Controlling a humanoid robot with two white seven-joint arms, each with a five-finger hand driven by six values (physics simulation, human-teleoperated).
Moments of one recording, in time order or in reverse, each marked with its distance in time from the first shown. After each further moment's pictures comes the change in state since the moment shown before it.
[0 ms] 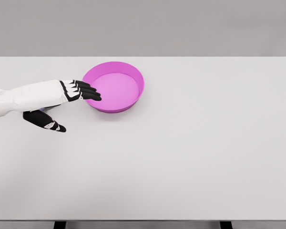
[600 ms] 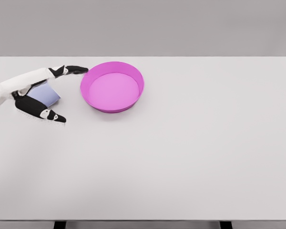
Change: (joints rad) left arm 0.029 0.019 0.007 0.024 0.401 0.324 0.062; right arm 0.002 0.000 -0.002 0.000 0.000 0.000 0.001
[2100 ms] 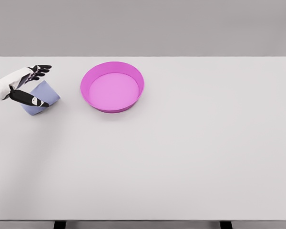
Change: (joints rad) left arm 0.009 -0.202 0.115 0.235 -0.342 0.514 0.085; right arm 0.000 0.000 0.000 -0.001 0.000 0.000 0.000
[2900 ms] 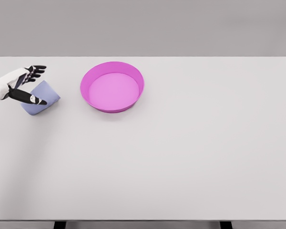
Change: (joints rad) left arm -0.051 -0.057 -0.002 0.151 -0.008 0.002 -0.002; right arm 0.000 0.000 0.000 0.001 0.000 0.000 0.000
